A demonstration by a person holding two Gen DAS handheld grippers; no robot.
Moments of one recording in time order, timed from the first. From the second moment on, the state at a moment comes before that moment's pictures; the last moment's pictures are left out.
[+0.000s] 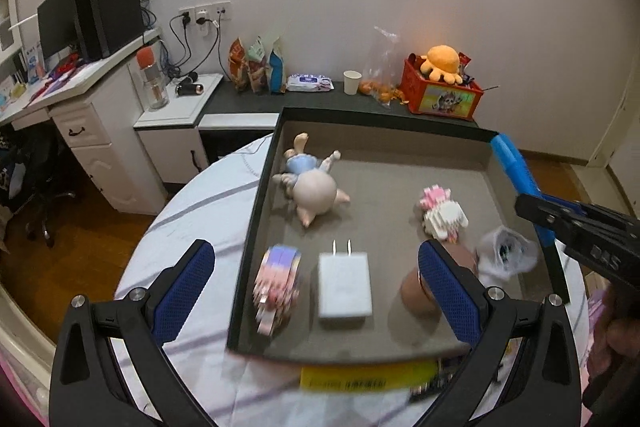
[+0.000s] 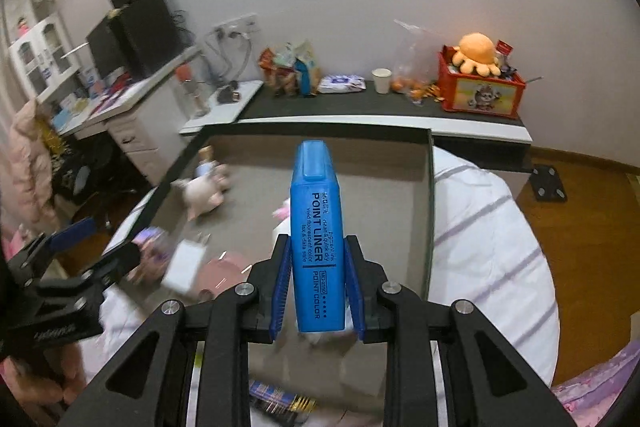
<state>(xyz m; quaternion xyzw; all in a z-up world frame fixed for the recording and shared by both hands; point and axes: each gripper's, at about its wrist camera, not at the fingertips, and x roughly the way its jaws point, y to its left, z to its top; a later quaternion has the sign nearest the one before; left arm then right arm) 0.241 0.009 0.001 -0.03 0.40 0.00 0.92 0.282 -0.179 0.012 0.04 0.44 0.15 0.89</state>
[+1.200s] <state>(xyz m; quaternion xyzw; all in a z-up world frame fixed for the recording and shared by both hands) 0.206 0.010 0.019 -0.03 0.38 0.00 0.92 0.248 -0.178 0.031 0.03 0.41 0.10 0.91</state>
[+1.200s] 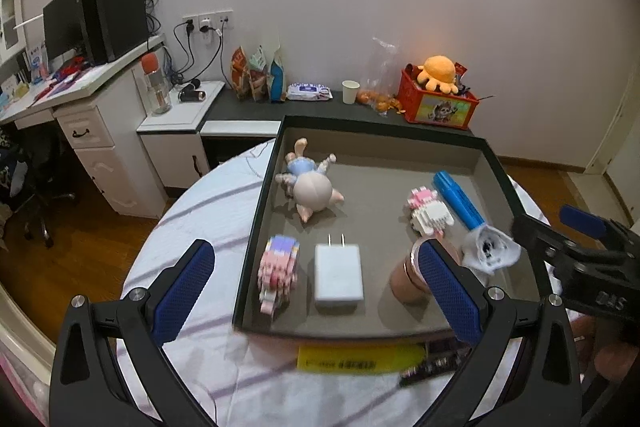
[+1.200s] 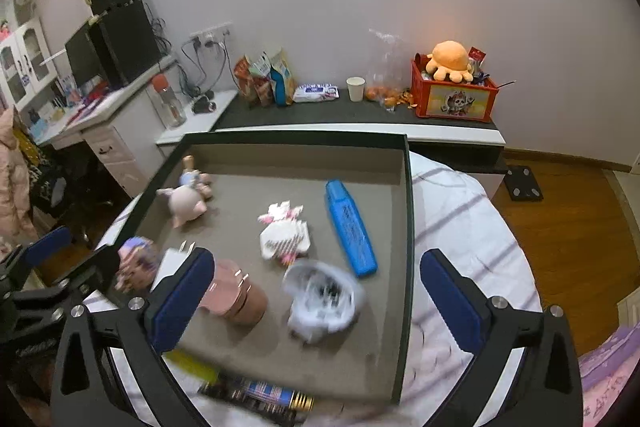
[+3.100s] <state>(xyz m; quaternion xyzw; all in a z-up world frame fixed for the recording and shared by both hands) 0.161 -0.122 -0.082 0.05 0.49 -0.05 0.87 0.120 -0.259 -0.017 0.10 0.45 0.07 0.88</state>
